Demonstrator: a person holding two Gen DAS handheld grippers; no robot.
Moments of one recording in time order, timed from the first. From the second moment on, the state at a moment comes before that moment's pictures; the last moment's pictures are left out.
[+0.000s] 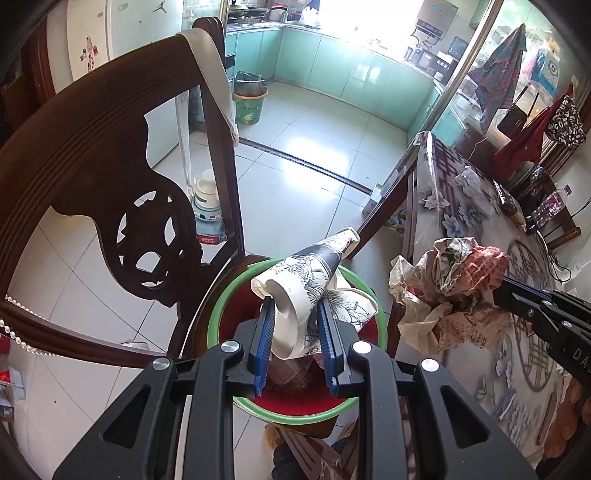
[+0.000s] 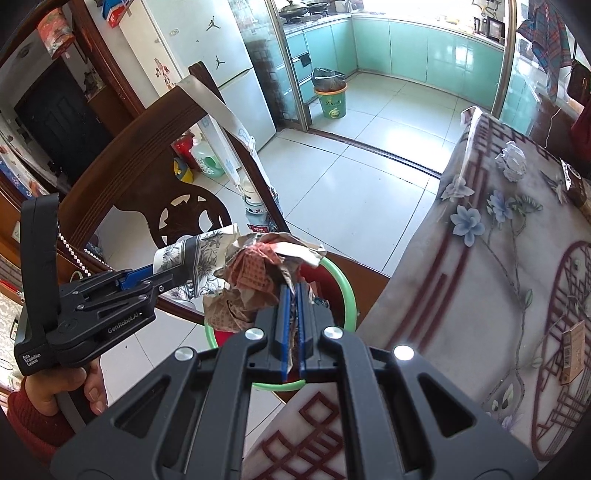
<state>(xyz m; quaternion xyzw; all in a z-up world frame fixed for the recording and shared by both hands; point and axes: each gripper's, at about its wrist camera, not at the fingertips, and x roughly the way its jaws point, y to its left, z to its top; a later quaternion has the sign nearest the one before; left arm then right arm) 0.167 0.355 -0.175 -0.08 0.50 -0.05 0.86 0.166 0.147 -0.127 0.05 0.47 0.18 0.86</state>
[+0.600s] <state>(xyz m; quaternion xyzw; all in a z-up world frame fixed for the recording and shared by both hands) 0.188 0.359 -0.201 -0.07 0.52 -0.05 0.85 0.158 0.160 -0.129 0.03 0.47 0.19 0.86</state>
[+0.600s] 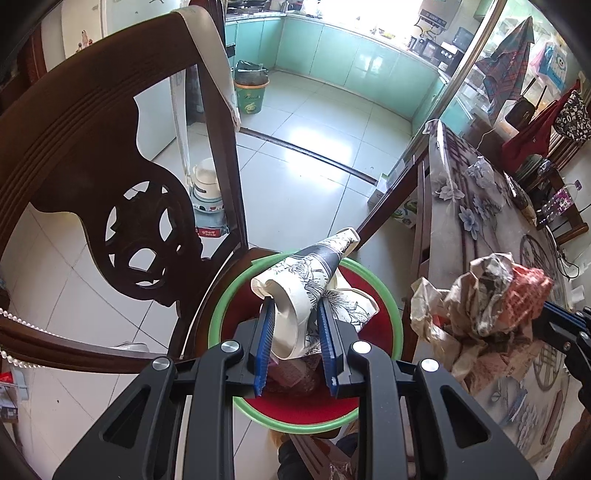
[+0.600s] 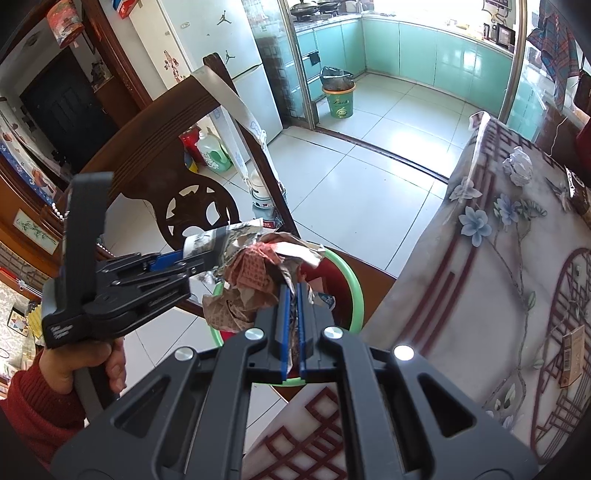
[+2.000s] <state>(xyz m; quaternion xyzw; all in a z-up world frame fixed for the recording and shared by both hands) 0.202 0.346 -0.274 -0.06 0.59 -0.06 0.80 0.154 0.168 -0.164 0.03 0.51 0.18 0.84</state>
